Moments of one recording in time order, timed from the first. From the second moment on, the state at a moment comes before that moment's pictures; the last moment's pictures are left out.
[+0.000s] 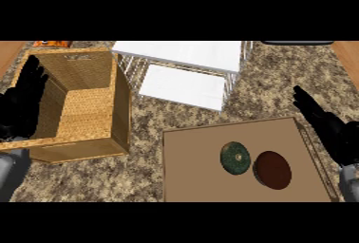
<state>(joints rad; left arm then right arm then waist) -0.28 0.55 -0.10 -1.47 0.27 0.39 0.18 -0.11 -0.49 0.09 -1.55 -0.12 0.08 0.15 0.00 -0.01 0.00</state>
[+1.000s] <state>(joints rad) -0.06 0.53 -0.07 -1.56 0.39 0.20 0.31 0.37 -0.41 -0.08 -1.92 0.03 -0.25 0.08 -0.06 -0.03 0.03</state>
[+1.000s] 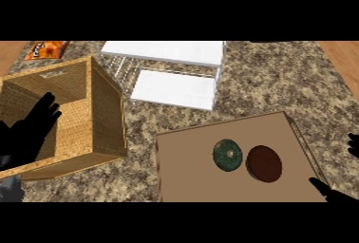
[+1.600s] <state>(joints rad) -0.06 0.48 -0.06 -1.61 0.35 0.18 0.36 0.51 -0.51 0.05 -2.29 0.15 -0.18 0.43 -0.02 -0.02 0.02</state>
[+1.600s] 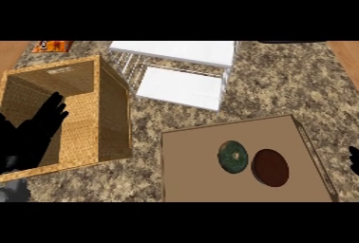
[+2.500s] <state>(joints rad) -0.09 0.42 -0.07 -1.61 0.30 0.13 0.39 0.22 -0.52 0.28 -2.30 0.48 -0.15 1.06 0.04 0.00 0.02</state>
